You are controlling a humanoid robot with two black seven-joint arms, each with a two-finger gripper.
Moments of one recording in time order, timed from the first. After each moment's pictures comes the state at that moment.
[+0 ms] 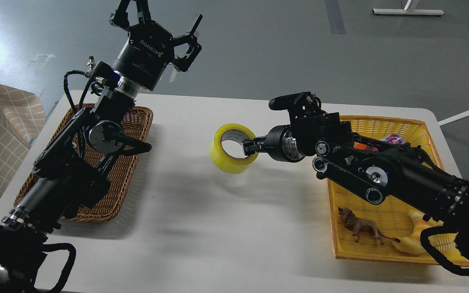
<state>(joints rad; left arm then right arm) -0.63 0.19 -1.16 -1.10 0.36 -0.49 -0.32 1.01 -0.04 0.37 0.98 -1.57 0.49 -0.26</state>
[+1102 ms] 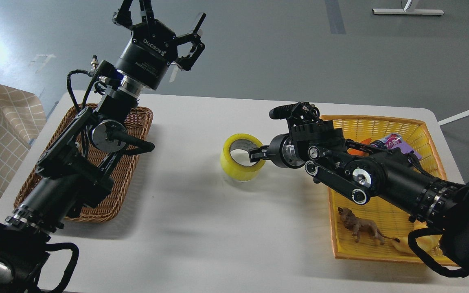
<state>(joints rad) -0.64 0.17 -1.16 -1.11 0.36 -0.49 -0.32 1.01 0.00 0.32 0.84 -1.56 0.49 -0.25</state>
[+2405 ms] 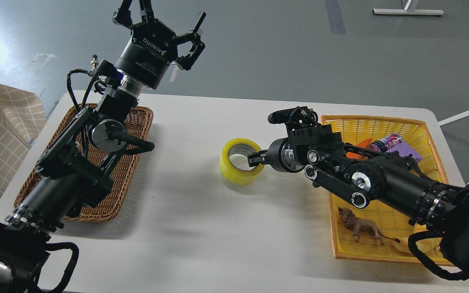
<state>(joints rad) -0.64 0.17 -1.16 -1.11 0.36 -0.49 -0.32 1.00 0.00 0.31 0.85 -1.56 0.49 -0.25</state>
